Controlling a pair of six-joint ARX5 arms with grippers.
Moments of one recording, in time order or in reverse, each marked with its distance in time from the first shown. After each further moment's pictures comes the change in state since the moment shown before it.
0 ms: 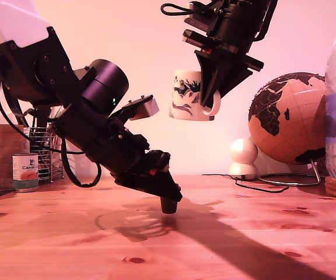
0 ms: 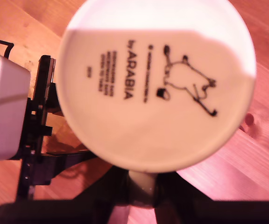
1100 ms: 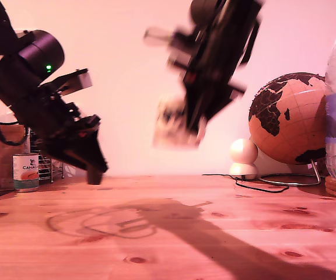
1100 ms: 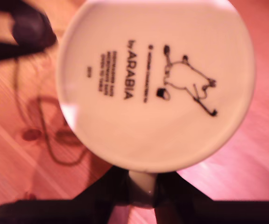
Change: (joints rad) left arm 0.274 -0.211 0.004 -0.359 -0.027 0.008; right arm 0.063 0.145 0.000 0.012 -0.027 -0.013
